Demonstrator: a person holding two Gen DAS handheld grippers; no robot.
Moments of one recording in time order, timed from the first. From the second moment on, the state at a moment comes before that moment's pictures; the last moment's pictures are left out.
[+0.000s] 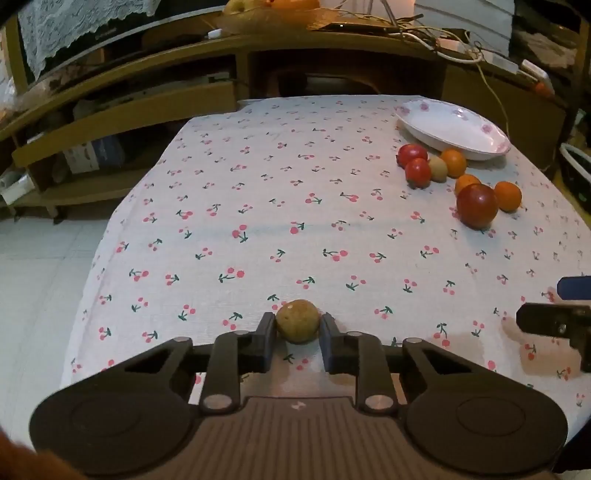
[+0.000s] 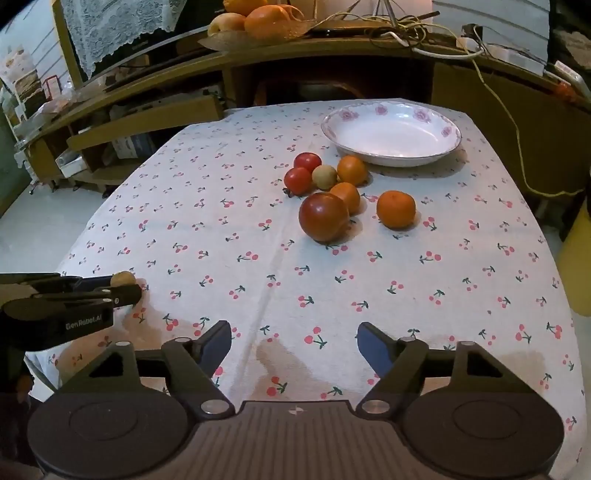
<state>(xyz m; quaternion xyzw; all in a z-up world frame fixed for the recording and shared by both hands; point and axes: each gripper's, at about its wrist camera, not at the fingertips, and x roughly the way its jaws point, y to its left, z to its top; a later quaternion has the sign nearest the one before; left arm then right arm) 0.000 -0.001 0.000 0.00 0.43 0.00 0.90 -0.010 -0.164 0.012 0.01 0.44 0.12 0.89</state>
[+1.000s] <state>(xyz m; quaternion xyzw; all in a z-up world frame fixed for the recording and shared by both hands) 0.096 -0.062 0.026 0.01 0.43 -0.15 0.89 0.107 -0.212 0.013 -0.06 0.45 0.09 0.89</state>
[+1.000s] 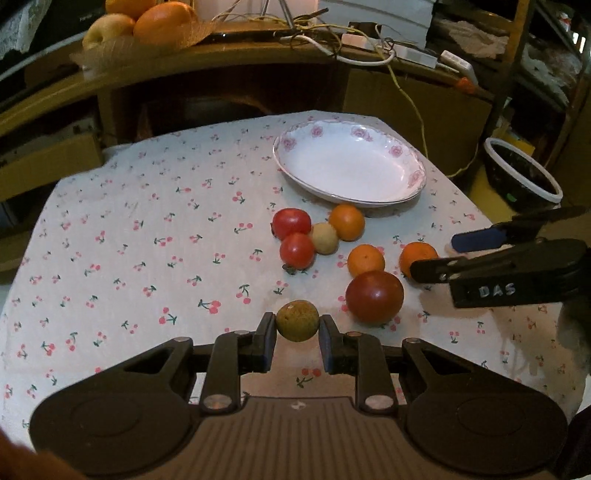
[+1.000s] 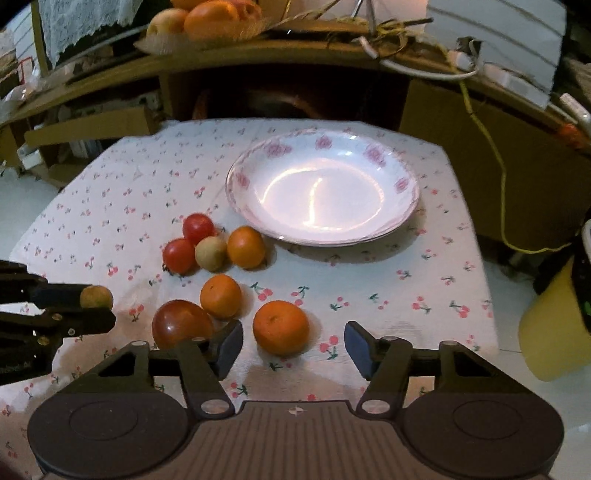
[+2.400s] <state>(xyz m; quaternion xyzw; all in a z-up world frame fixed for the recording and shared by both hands) 0.123 -0.083 0.022 0.04 0.42 -0.16 0.89 0.123 -0.212 0.030 -0.03 0.45 0.11 0.88</state>
